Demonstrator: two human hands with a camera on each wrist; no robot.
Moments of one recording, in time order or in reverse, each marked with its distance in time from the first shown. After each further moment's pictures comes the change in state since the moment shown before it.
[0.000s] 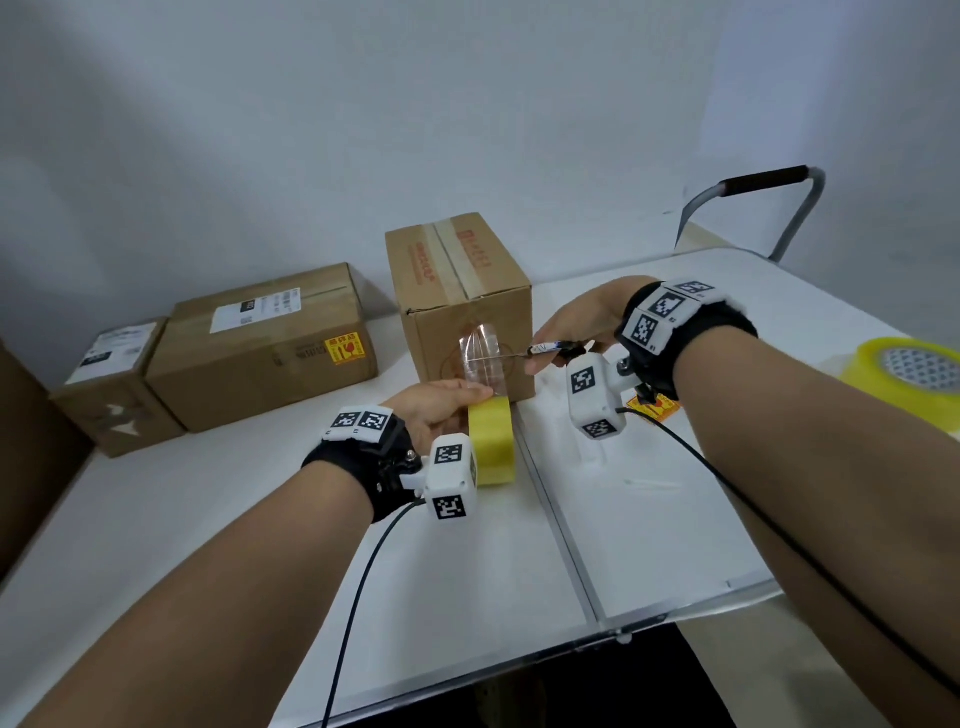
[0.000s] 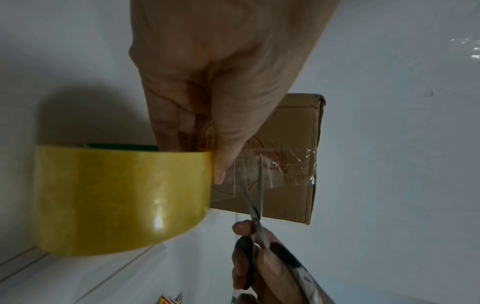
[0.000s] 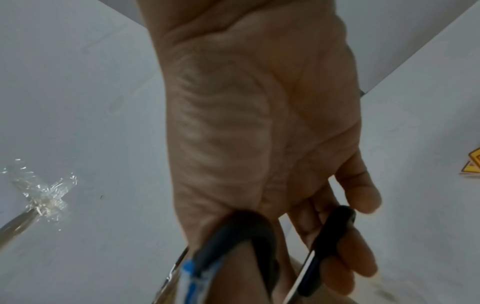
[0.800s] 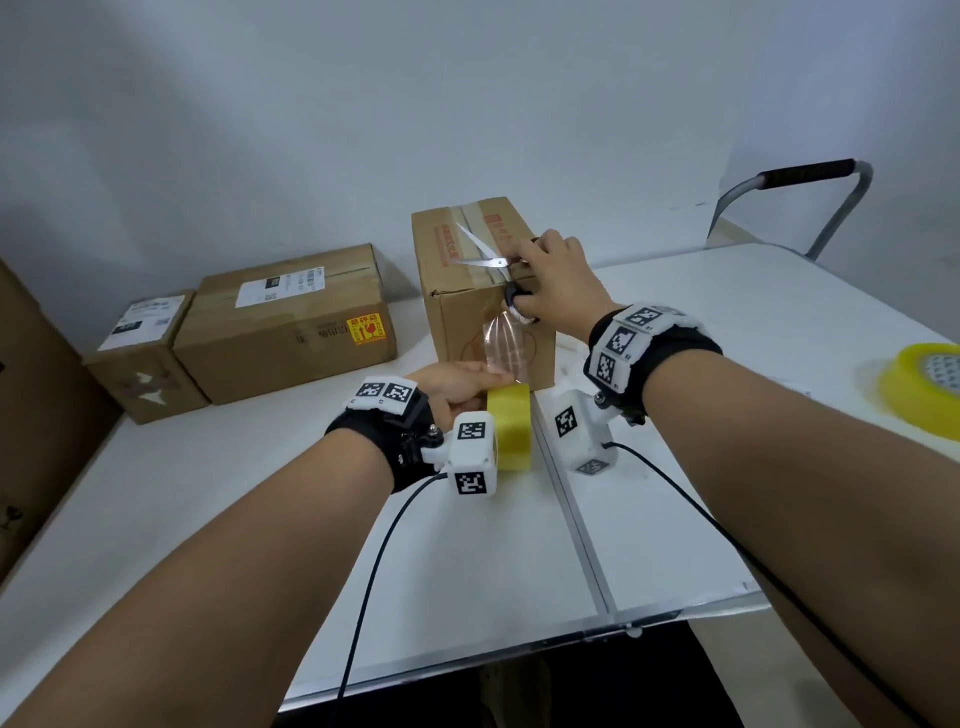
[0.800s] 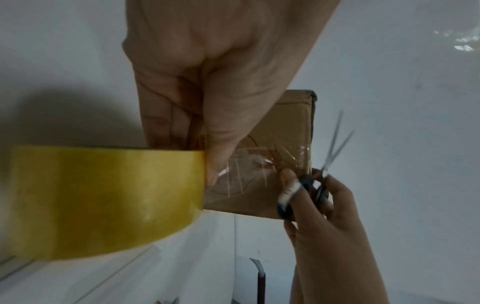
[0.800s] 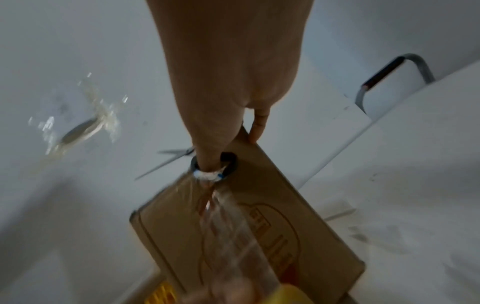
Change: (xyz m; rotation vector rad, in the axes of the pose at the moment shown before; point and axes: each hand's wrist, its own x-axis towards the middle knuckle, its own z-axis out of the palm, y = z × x) left_hand -0.007 0.009 0.001 0.133 -0.006 -0.038; right_hand 0.034 -0.032 0.030 -0.177 0.983 -0.513
